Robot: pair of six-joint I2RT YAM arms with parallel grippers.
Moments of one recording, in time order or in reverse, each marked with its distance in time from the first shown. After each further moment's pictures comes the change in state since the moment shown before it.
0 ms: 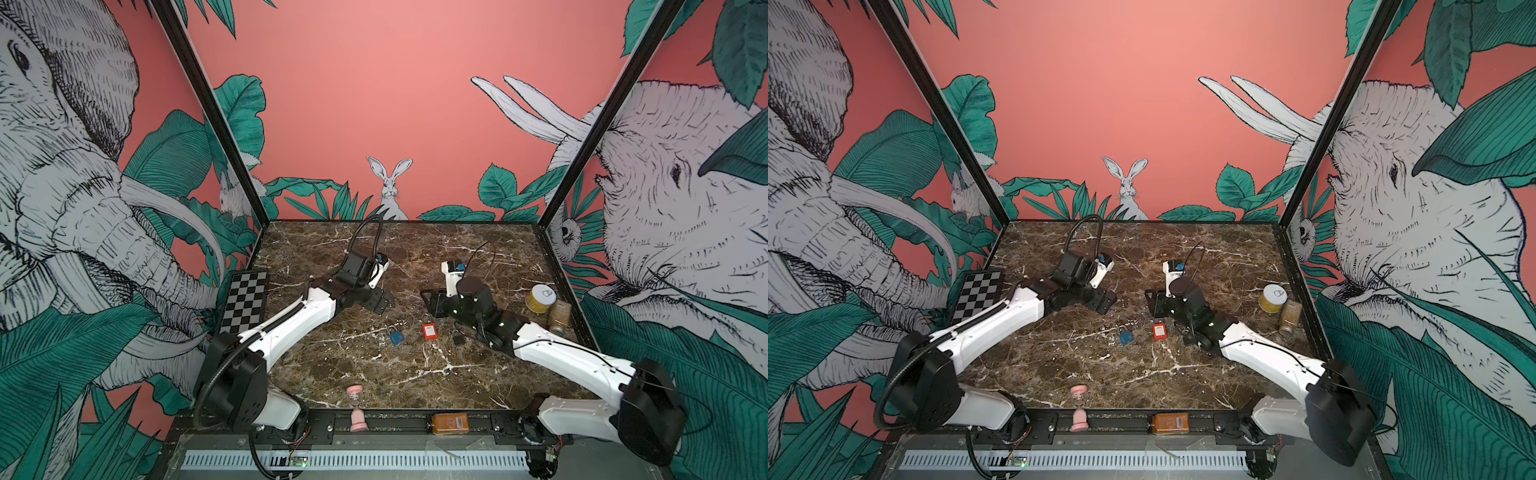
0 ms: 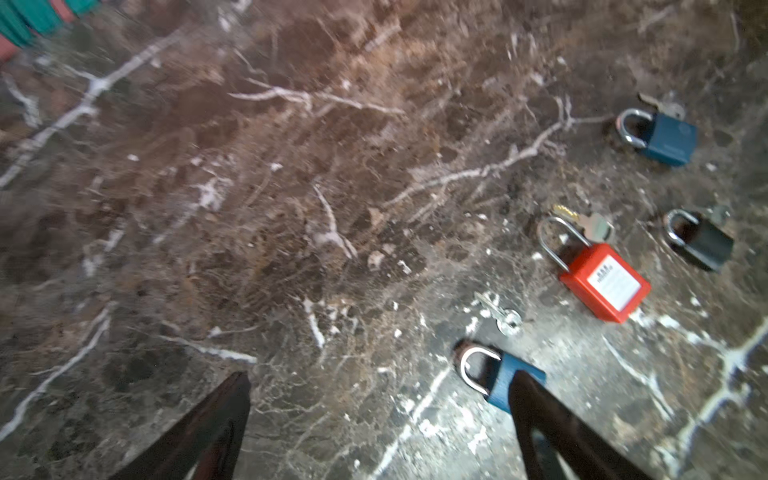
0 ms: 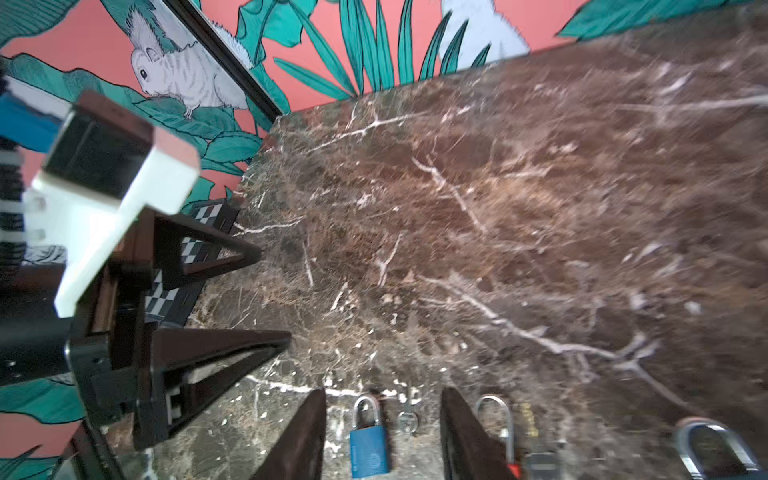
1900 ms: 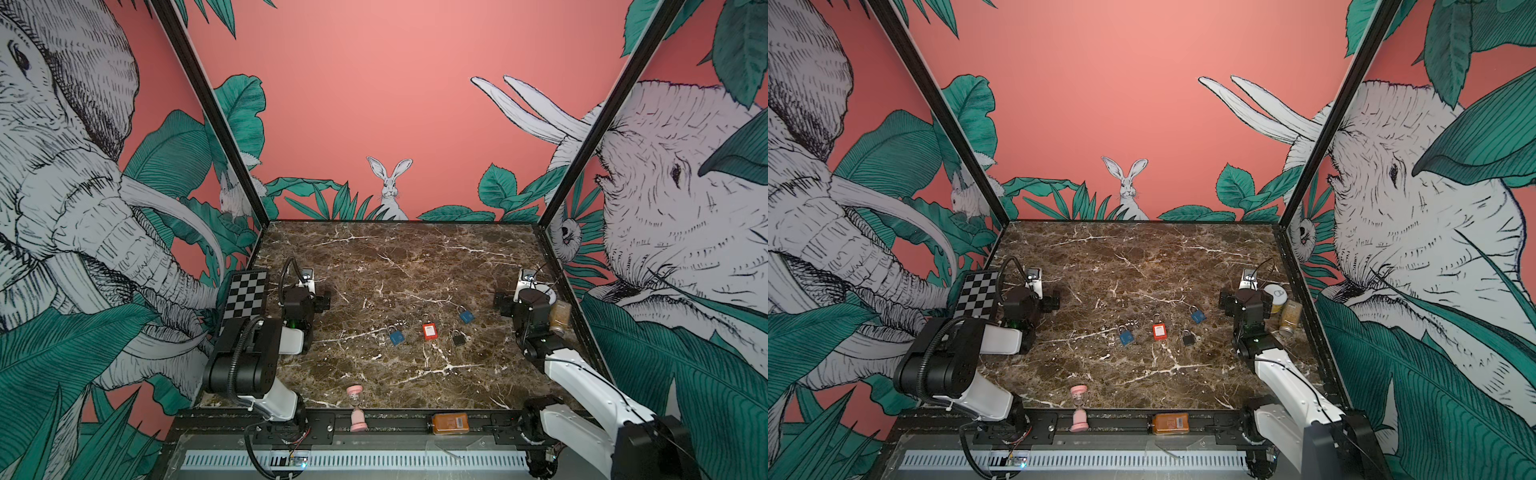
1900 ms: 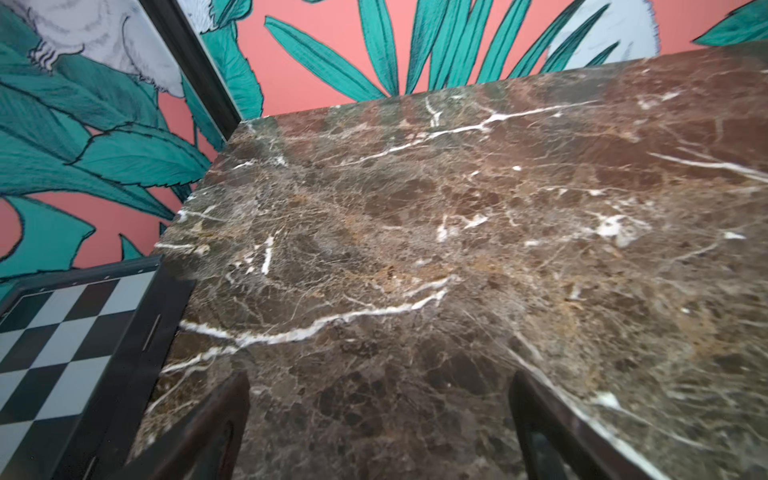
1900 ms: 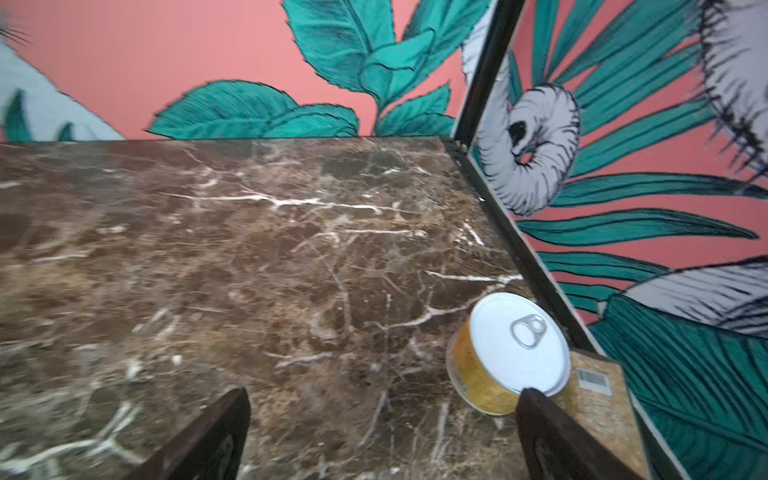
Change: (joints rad) left arm 0.522 0.201 -0.611 1.271 -0.132 0.076; right arm -0.539 -0.147 -0.362 0.230 0.371 -0.459
